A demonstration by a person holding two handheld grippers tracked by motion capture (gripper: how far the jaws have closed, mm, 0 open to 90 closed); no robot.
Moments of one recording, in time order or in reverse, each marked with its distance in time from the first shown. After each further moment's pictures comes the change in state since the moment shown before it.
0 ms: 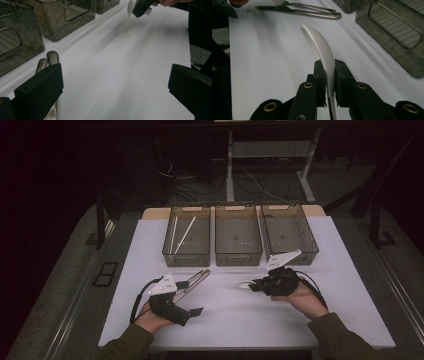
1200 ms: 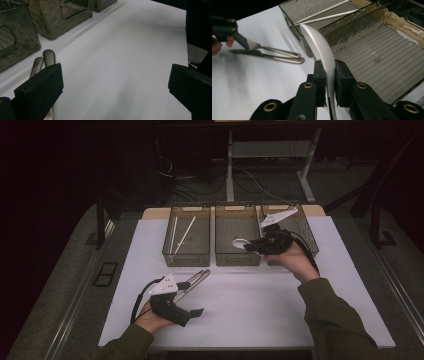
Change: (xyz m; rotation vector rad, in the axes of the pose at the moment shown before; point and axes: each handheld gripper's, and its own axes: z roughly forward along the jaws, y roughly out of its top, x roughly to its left) left arm -0.001 0.000 0.002 0.006 -0.017 -0.015; right arm -0.056 0.082 -0.010 -0.073 -0.090 0.043
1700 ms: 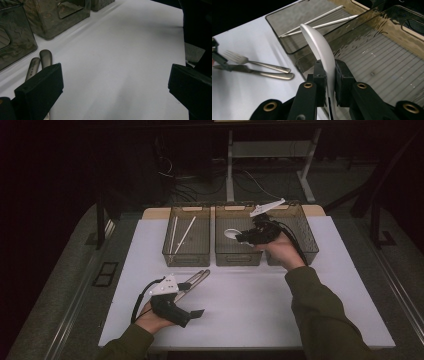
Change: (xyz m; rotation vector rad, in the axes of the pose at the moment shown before) left arm -0.001 0.000 0.001 0.004 -0.014 0.004; right arm -0.017 0.024 0.029 -0.005 -0.020 0.039
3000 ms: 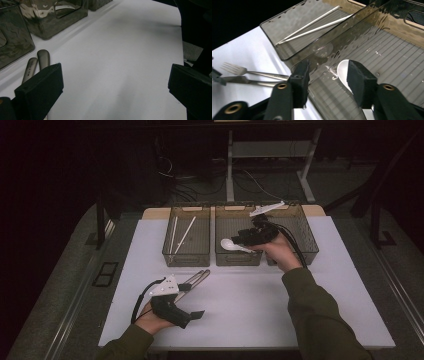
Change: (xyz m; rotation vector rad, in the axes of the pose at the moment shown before) left arm -0.001 -0.001 0.000 0.004 -0.007 0.013; right arm -0.008 -0.008 0.013 -0.040 0.020 0.094
